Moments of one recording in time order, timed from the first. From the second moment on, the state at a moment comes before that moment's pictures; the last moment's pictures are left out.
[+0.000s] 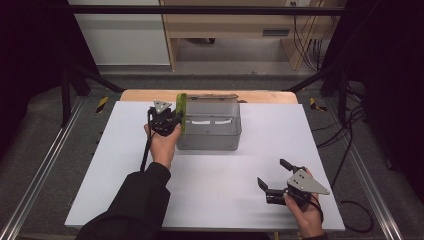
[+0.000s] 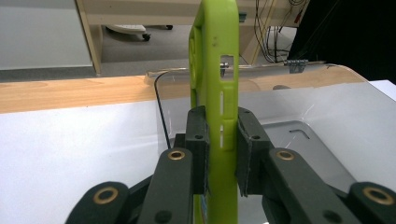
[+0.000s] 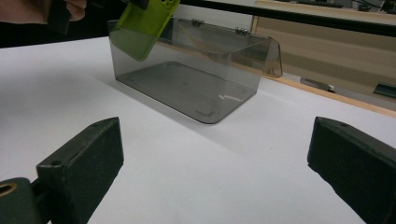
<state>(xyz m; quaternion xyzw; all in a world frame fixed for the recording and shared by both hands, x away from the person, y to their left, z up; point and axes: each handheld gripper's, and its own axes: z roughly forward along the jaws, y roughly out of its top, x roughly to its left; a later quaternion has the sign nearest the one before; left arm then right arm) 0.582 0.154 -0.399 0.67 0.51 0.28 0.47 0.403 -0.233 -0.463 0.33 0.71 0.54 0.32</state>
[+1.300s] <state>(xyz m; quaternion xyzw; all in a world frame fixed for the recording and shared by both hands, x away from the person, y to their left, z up) 0.588 0.150 -0.411 0.68 0.52 0.24 0.46 0.403 -0.232 -0.463 0.33 0.71 0.54 0.32</state>
